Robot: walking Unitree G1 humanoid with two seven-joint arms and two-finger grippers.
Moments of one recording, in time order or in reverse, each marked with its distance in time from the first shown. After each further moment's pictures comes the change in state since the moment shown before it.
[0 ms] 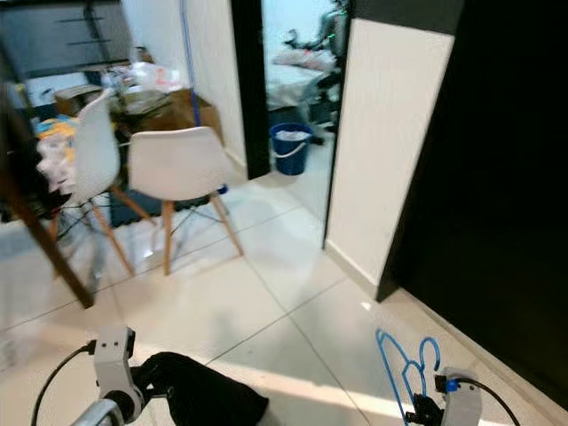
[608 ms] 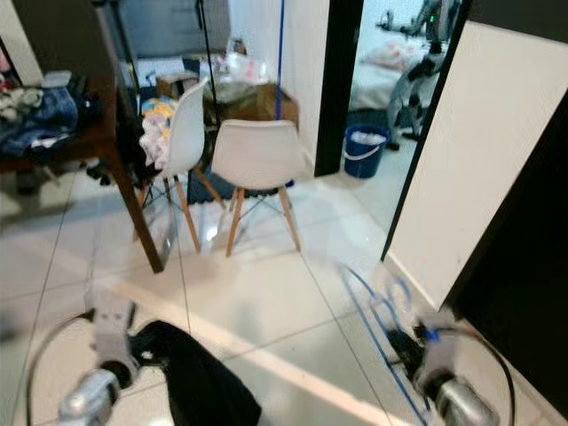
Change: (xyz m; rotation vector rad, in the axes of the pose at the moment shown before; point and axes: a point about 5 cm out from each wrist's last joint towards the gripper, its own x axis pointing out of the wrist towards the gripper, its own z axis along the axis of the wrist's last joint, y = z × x) left arm 0.017 0.006 0.090 0.246 -0.294 0.125; right arm 0.018 0.062 0.138 -0.365 -0.390 0.459
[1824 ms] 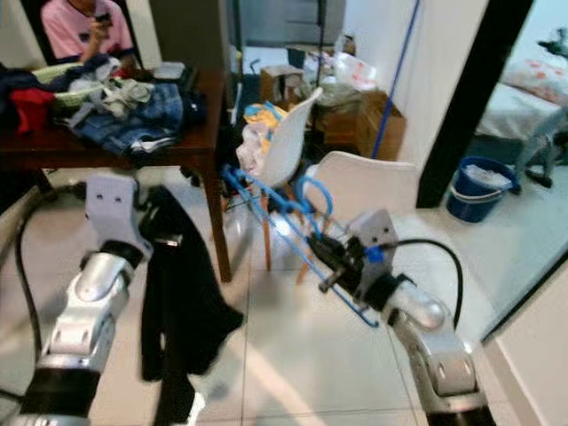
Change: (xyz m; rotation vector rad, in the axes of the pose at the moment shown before) left arm 0.009 -0.032 0.169 0.085 -0.472 0.006; right arm 0.043 0.082 0.123 -0.085 -0.256 0.285
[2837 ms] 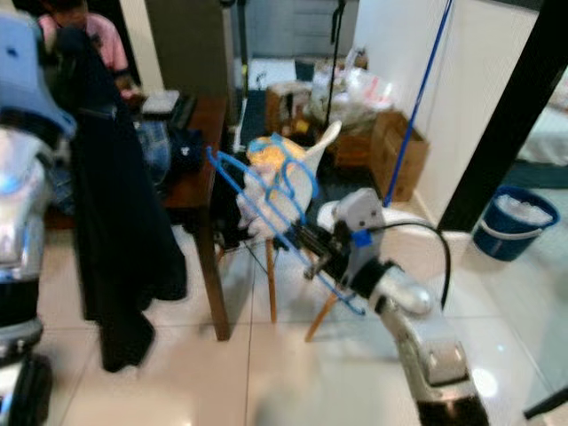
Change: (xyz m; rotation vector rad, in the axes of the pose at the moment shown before) left arm 0.043 0.050 0.167 0.248 -0.466 0.125; right arm 0.006 -0.004 0.018 -0.018 -0.015 -0.030
